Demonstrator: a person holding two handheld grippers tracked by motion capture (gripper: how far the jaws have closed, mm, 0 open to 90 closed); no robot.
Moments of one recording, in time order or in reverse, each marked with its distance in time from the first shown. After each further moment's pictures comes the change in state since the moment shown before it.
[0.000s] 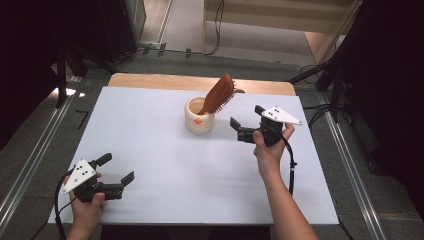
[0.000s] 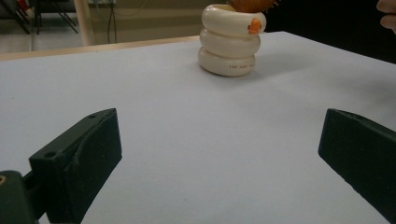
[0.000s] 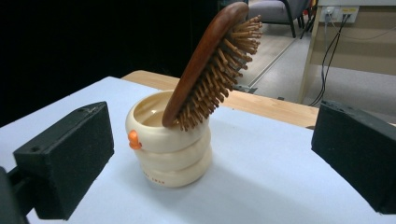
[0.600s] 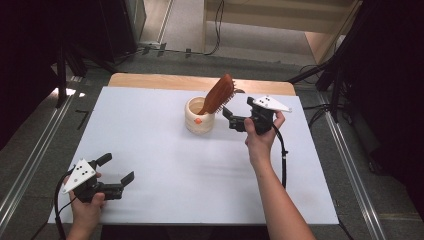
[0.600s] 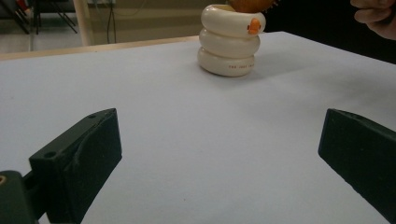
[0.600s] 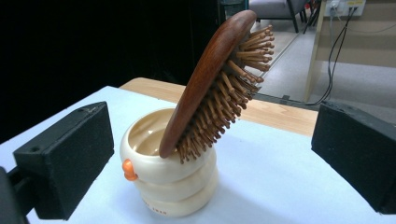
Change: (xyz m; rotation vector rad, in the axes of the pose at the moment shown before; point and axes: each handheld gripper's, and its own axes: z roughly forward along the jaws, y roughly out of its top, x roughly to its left) left arm 0.000 0.000 0.000 0.000 -0.003 0.000; right arm 0.000 0.015 0.034 0.007 0.010 0.043
